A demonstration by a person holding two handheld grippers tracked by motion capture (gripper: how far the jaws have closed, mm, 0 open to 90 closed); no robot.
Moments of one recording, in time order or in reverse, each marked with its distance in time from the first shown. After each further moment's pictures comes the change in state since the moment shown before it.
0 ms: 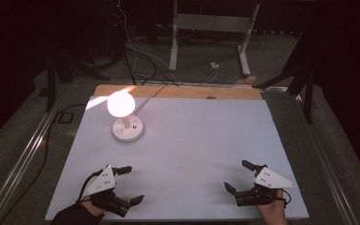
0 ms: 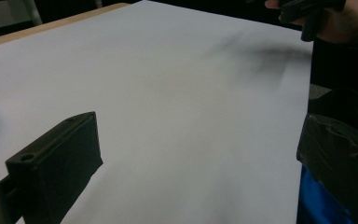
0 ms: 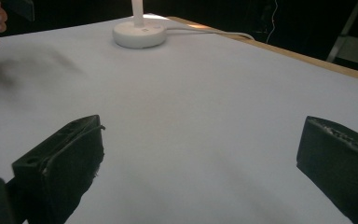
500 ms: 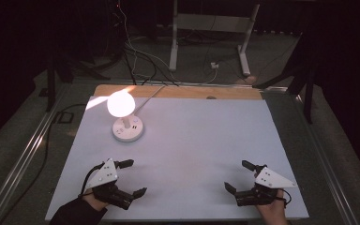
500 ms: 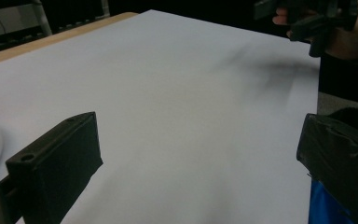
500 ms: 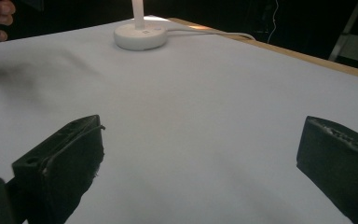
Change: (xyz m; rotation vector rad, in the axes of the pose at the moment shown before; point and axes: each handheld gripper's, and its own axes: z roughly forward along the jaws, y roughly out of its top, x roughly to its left) left arm 0.007 0.019 0.005 -0.019 0.028 -0.015; right arm -0.001 0.000 -0.001 -0.005 0.005 0.016
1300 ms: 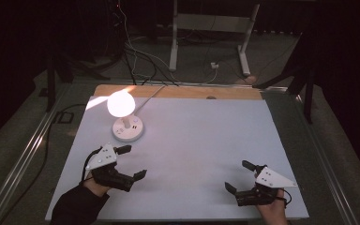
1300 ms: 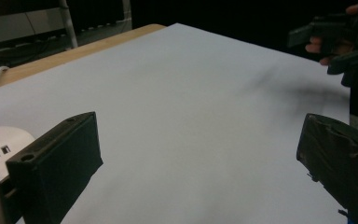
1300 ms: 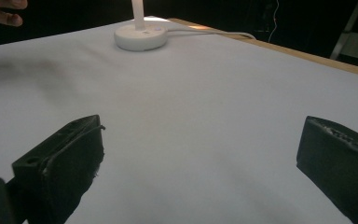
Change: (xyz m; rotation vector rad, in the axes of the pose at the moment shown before) left arm 0.026 0.026 0.003 -0.021 0.066 -0.055; right arm -0.001 0.000 -0.001 0.000 0.005 0.012
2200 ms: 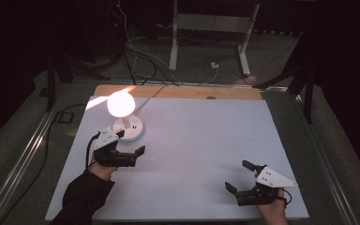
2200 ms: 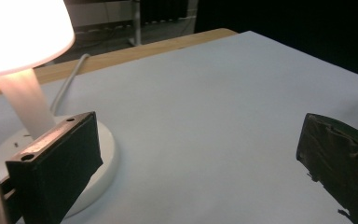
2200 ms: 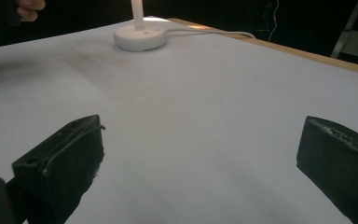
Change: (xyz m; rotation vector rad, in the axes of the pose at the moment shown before) left arm 0.035 0.011 0.026 0.024 0.248 -0.149; right arm -0.001 0.000 0.000 -0.002 0.001 0.010
